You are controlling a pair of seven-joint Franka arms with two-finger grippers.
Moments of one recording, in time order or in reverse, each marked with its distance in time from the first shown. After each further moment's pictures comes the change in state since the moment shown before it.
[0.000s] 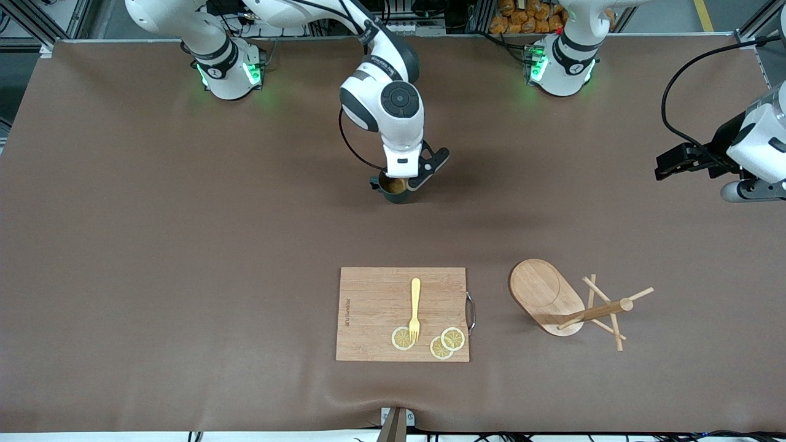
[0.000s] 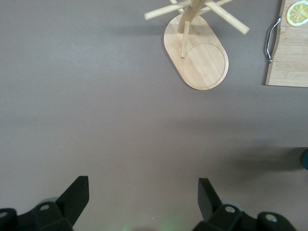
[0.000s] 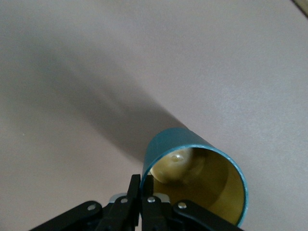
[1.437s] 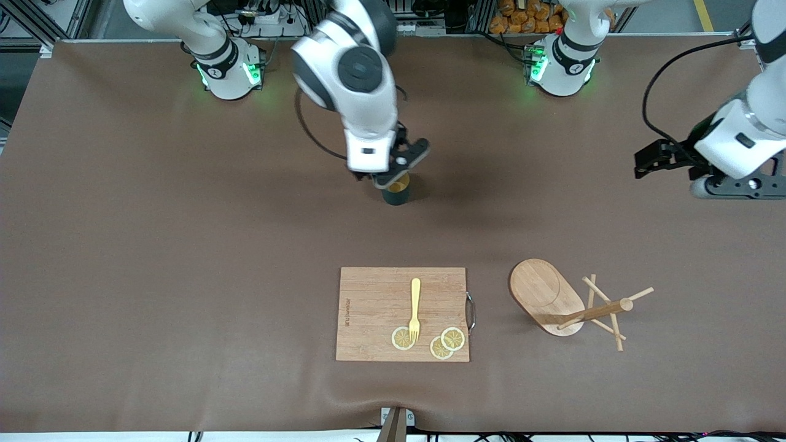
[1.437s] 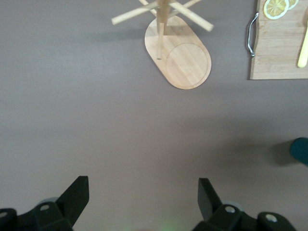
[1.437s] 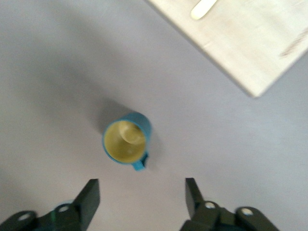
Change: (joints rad) left arm -0.011 0.000 -0.083 0.002 0.000 0.012 -0.049; right arm -0.153 -0.211 -0.036 0.191 -0.006 -0.386 -0.102
